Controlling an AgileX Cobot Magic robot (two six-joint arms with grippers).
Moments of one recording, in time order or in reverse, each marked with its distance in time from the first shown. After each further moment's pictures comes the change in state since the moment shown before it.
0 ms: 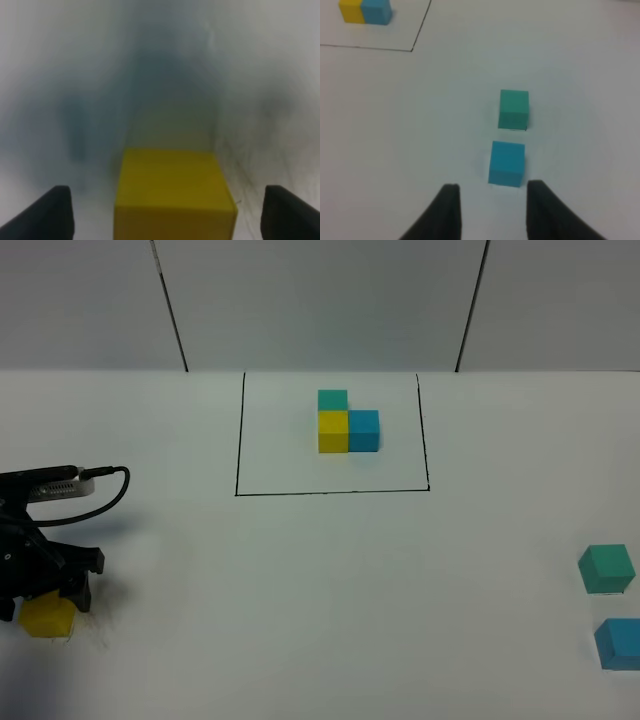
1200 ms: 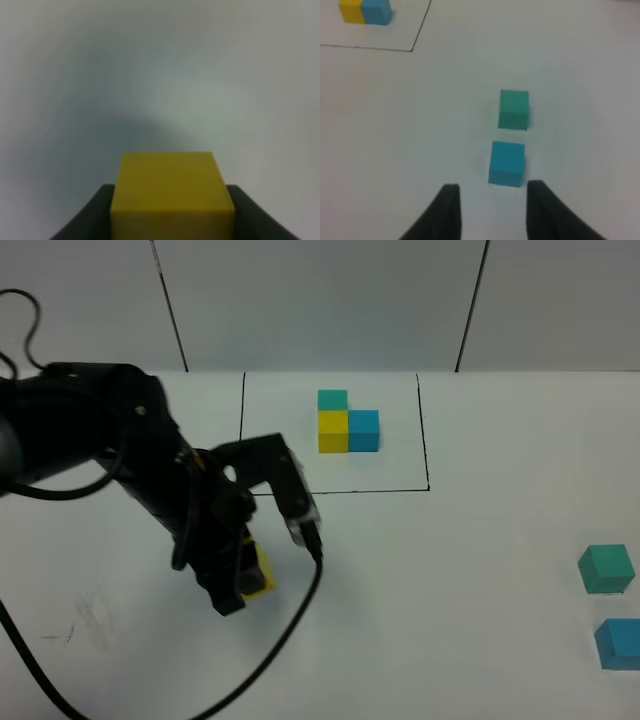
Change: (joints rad) left arm -0.544 -0.040 -0.291 -0.248 0.185 1.008; right arm 0.000 0.000 0.000 0.000 0.000 0.000
